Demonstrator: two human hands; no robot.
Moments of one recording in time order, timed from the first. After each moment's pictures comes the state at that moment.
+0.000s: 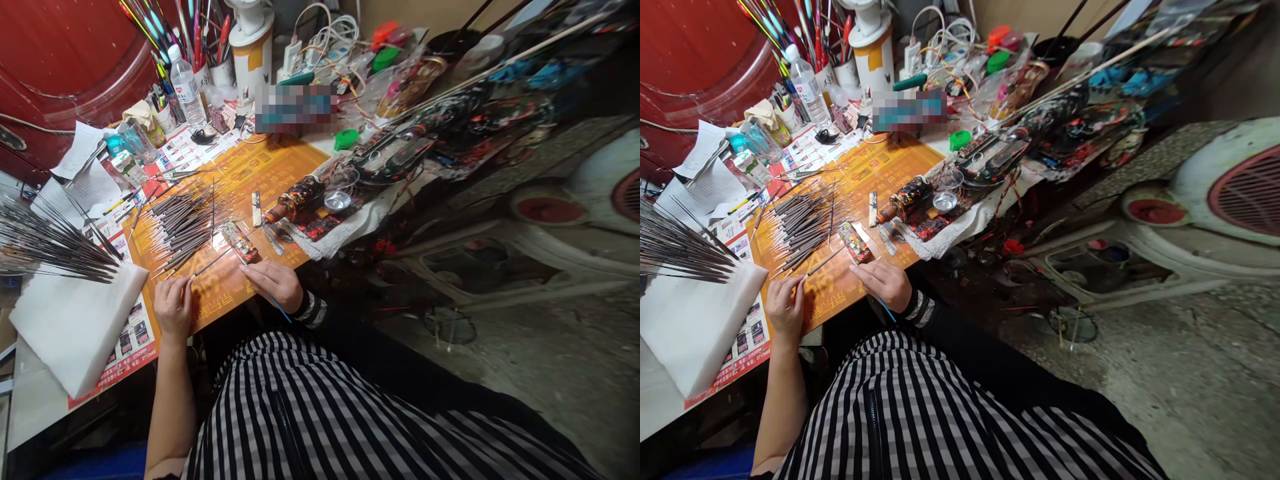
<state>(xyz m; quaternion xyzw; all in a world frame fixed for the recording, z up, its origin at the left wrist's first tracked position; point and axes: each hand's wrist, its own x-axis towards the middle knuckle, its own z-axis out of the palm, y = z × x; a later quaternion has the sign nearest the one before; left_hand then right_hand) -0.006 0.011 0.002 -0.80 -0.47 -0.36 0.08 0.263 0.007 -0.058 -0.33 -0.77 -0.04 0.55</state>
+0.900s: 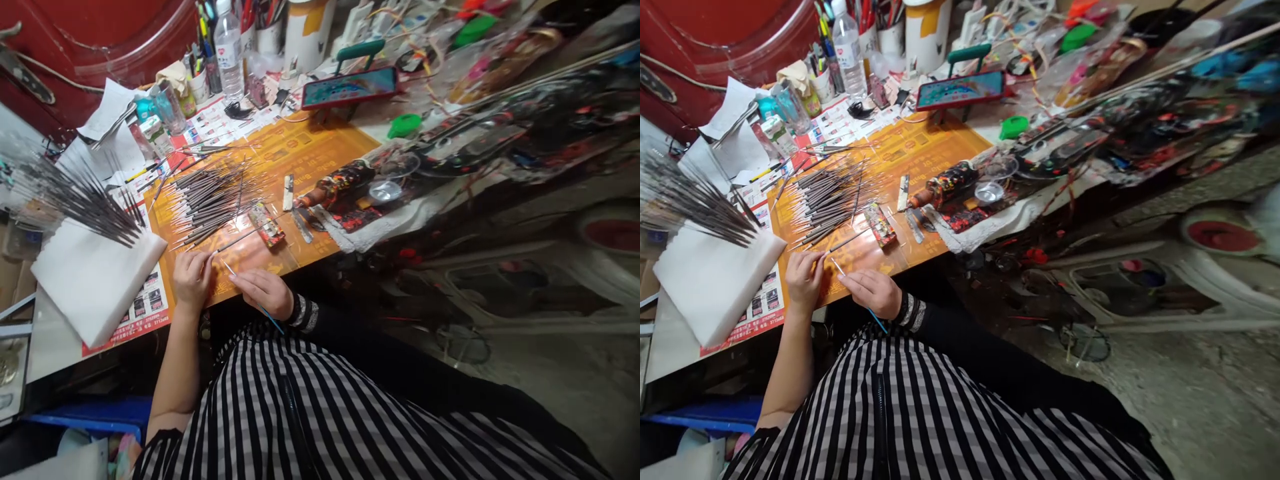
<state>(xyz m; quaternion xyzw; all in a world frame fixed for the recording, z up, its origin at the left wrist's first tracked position) 0.001 0.006 0.002 -0.80 -0.48 -0.35 0.07 0.205 -0.020 -0.053 -0.24 -0.80 0.01 0.55</state>
